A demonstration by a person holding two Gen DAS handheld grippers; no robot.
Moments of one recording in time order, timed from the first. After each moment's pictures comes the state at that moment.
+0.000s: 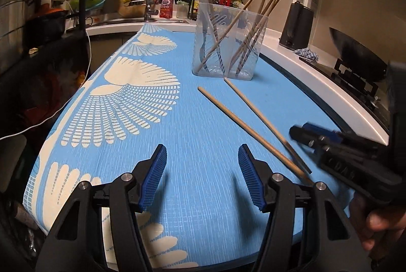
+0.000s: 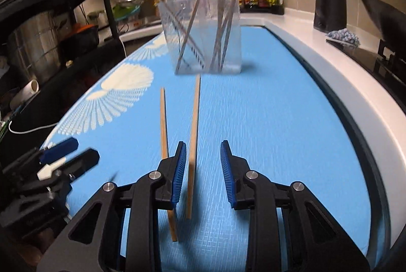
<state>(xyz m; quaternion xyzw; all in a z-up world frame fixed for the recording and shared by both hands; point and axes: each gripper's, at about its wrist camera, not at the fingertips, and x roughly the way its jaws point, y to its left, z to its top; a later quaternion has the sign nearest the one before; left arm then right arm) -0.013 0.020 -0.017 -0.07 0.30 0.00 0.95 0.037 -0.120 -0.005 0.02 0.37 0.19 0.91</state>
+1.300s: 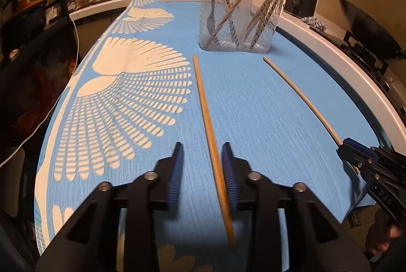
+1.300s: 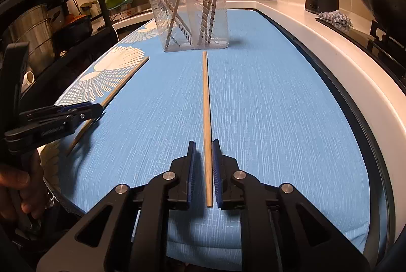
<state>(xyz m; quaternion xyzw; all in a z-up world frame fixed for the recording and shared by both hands) 0.030 0.046 -0.035 -0.04 0.40 -0.02 0.92 0.018 -0.136 -0.023 0.02 0.40 0.18 0.90</state>
